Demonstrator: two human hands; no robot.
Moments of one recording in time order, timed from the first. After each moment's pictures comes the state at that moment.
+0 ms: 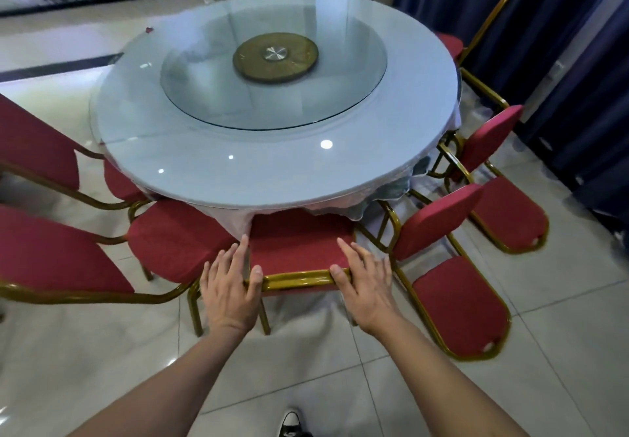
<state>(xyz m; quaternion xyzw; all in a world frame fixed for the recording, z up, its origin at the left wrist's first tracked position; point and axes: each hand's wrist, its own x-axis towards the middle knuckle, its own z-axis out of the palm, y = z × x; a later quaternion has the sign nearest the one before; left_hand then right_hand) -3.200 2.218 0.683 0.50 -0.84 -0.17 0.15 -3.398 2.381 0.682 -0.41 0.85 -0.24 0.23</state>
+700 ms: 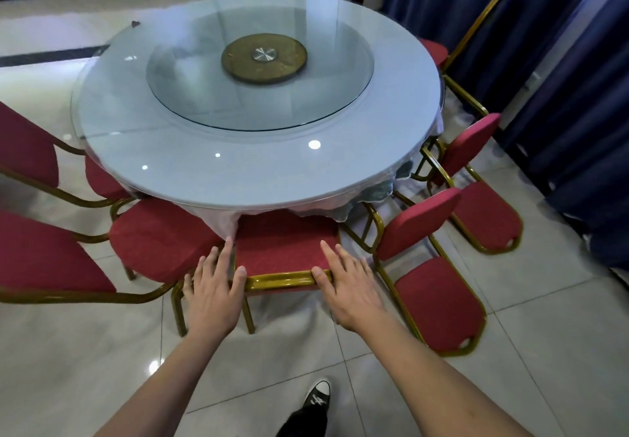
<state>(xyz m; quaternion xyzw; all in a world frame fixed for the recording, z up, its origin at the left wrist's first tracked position) -3.196 2.226 0.706 0.52 -0.82 -0.24 0.06 -3.397 2.384 0.715 -0.44 0.85 -0.13 0.26</state>
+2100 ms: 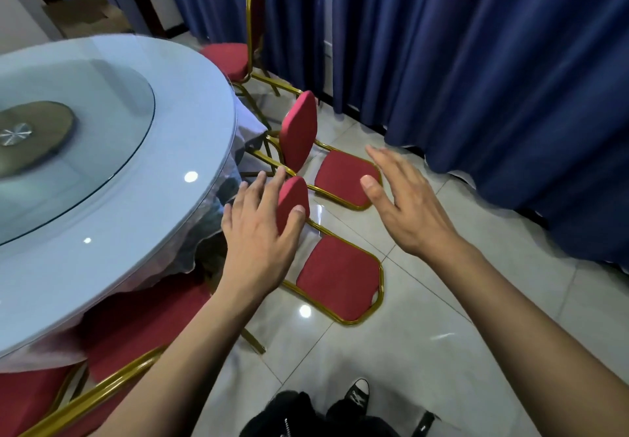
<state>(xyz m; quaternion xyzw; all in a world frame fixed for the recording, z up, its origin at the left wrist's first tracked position) -3.585 2.503 0.864 0.14 -0.94 -0.30 0.10 -3.695 2.717 0.856 -0.23 0.92 -0.32 -0.01</state>
